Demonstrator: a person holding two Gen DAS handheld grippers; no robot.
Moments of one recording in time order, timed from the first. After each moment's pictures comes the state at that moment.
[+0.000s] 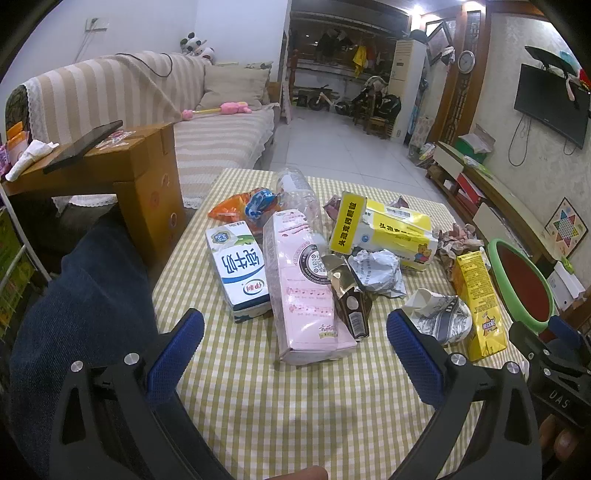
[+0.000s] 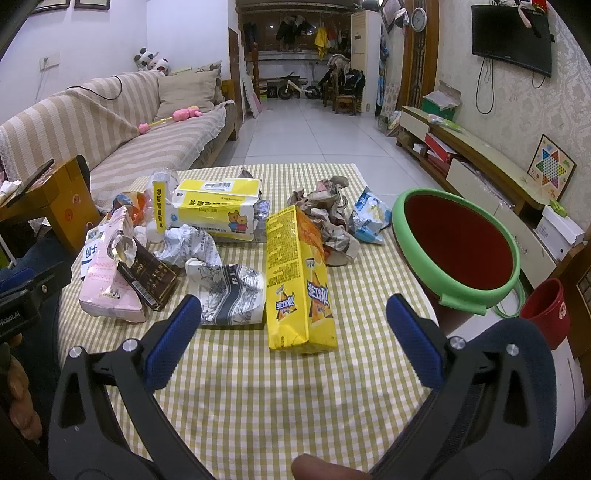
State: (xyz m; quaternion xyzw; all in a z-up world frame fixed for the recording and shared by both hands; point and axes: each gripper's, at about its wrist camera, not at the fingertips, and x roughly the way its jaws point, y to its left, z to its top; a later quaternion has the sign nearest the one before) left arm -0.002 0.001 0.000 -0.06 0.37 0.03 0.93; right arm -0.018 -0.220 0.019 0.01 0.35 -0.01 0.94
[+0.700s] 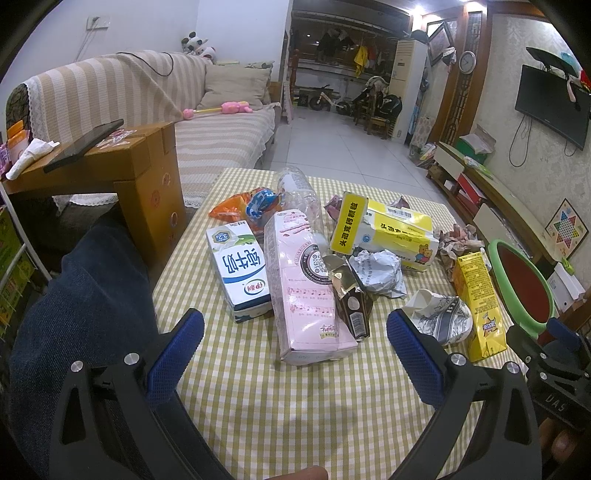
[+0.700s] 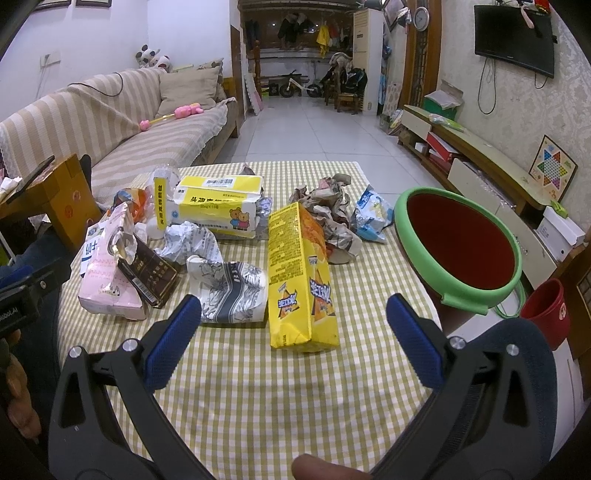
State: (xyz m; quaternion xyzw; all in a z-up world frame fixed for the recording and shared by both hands) left arm -0.002 0.002 -0.001 -0.07 0.37 0.03 0.93; right arm -0.018 -0.219 0.016 0.01 0.36 0.00 0.93
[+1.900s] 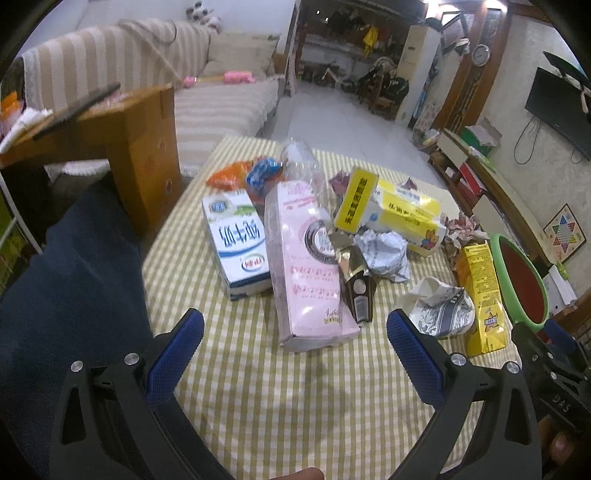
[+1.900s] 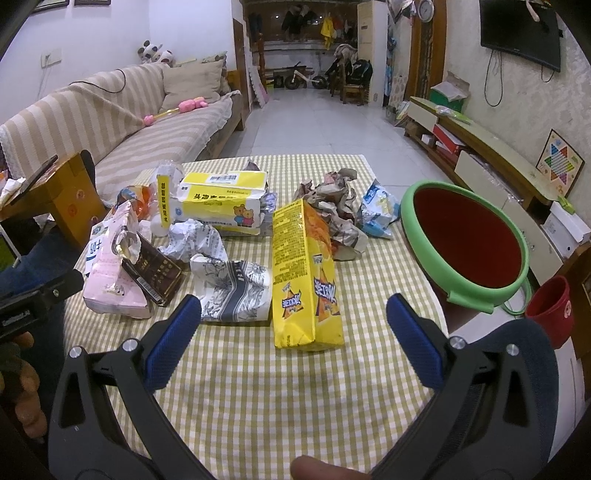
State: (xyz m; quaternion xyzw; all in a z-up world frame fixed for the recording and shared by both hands) left arm 0.015 0.011 -0.014 -0.10 0.42 0.01 0.90; right arm -0.007 -0.218 0.016 0.01 0.38 0.01 0.92
